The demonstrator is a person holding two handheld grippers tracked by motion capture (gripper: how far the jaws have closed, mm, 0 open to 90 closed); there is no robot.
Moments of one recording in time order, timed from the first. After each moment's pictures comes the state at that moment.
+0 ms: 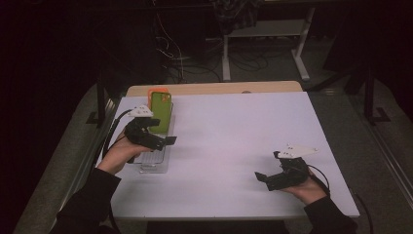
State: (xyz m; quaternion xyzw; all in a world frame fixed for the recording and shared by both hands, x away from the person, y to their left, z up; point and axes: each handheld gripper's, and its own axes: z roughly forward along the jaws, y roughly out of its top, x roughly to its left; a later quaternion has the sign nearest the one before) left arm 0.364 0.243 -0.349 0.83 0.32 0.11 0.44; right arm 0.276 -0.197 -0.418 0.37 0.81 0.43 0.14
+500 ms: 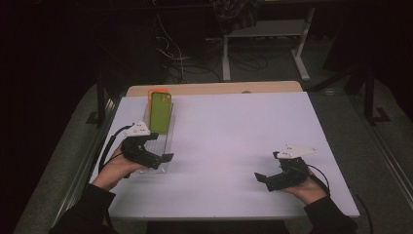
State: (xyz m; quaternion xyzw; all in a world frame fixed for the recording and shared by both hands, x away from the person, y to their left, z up) left arm 0.330 0.253 -0.370 0.84 0.29 0.11 0.44; right arm 0.275 -0.195 -0.416 0.36 0.82 0.43 0.13
